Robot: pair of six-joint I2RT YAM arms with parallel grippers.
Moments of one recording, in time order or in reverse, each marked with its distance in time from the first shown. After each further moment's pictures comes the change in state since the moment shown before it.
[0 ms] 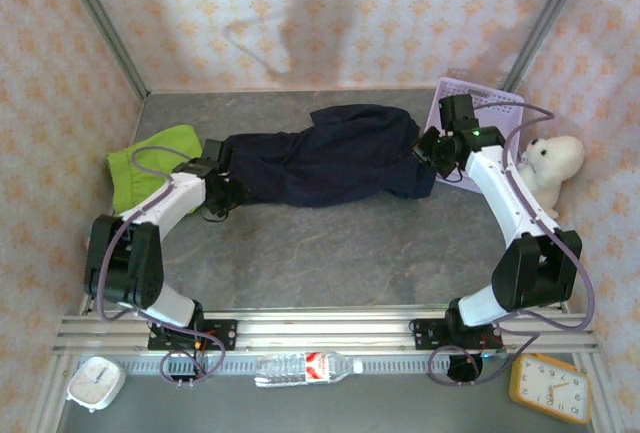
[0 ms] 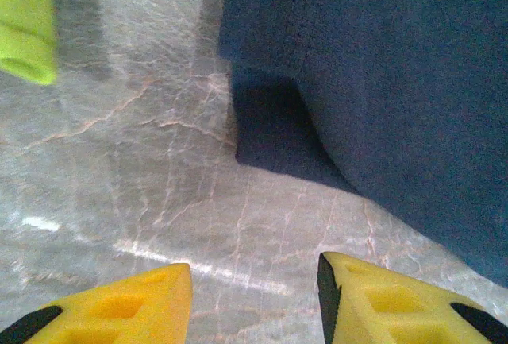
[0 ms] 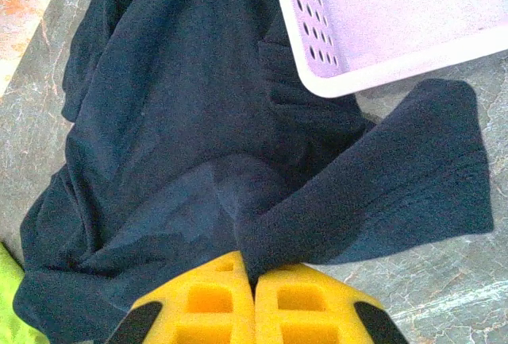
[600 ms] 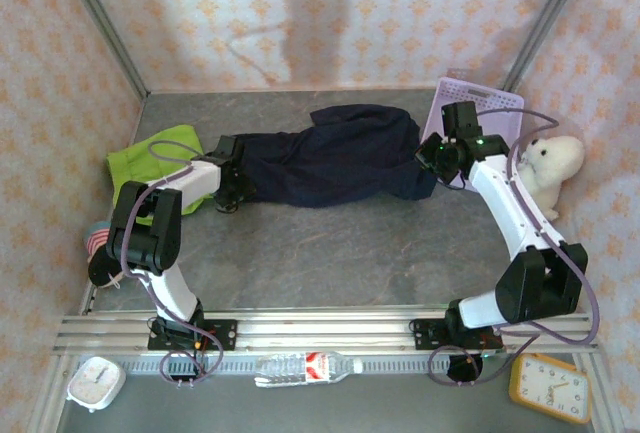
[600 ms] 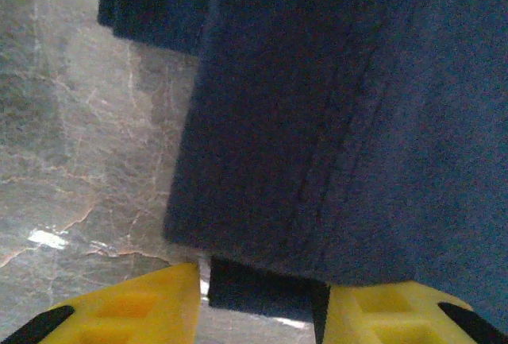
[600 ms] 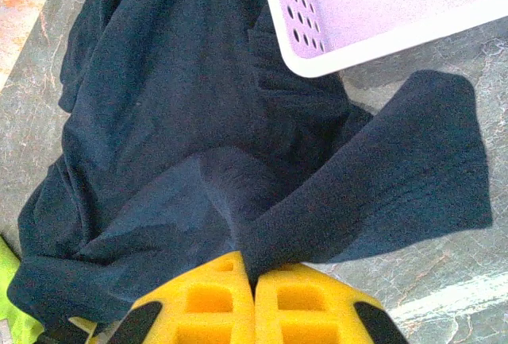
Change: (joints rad) left arm -0.011 0.220 0.094 0.098 -0.075 -0.040; right arm 0.000 -0.073 -0.066 0.002 0.000 -0.002
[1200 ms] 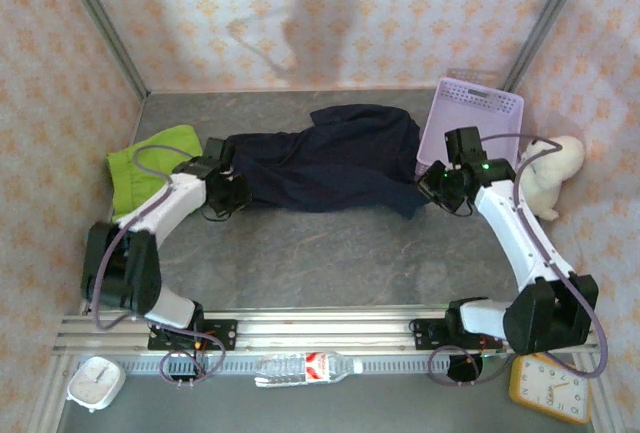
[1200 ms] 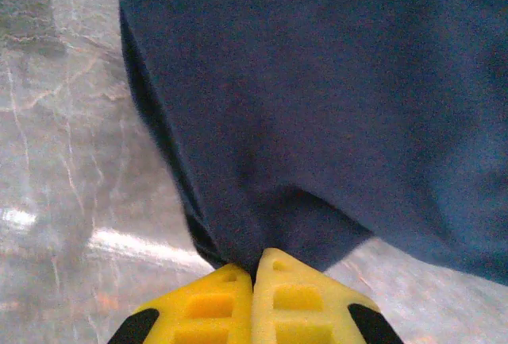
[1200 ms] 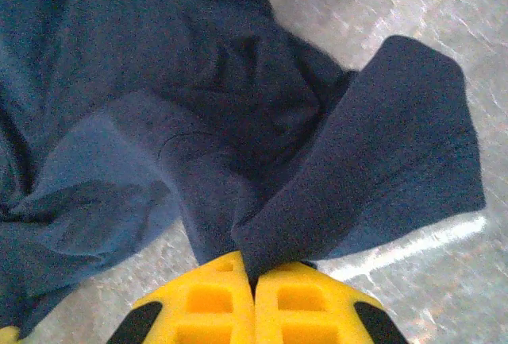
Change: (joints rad) left arm -0.015 -0.326 -0.077 -0.149 0.143 0.024; right arm 0.000 -0.180 -0.186 -0.117 -0.032 -0.025
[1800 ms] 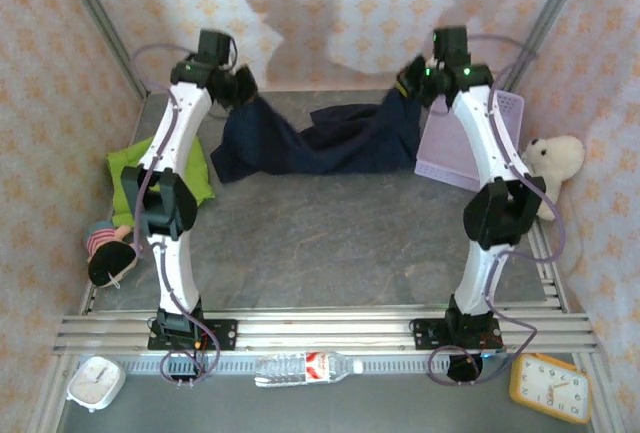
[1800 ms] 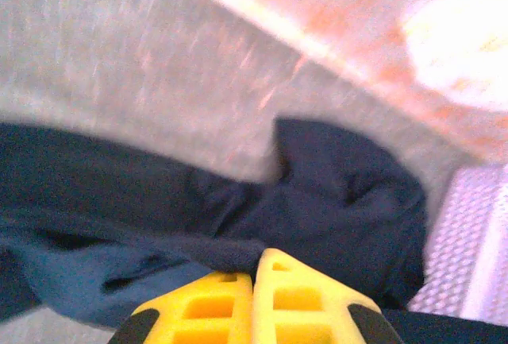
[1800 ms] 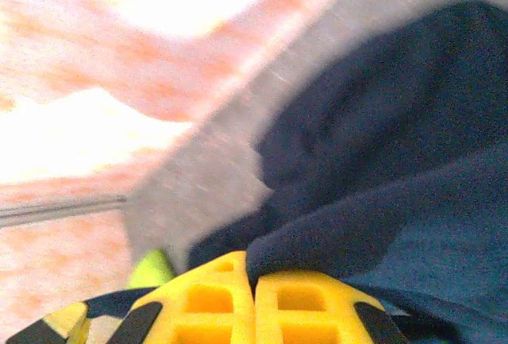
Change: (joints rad) left arm 0.084 0.666 1.286 -0.271 0.081 0.024; right arm 0.000 0.747 1.088 0.106 -0.155 0.048
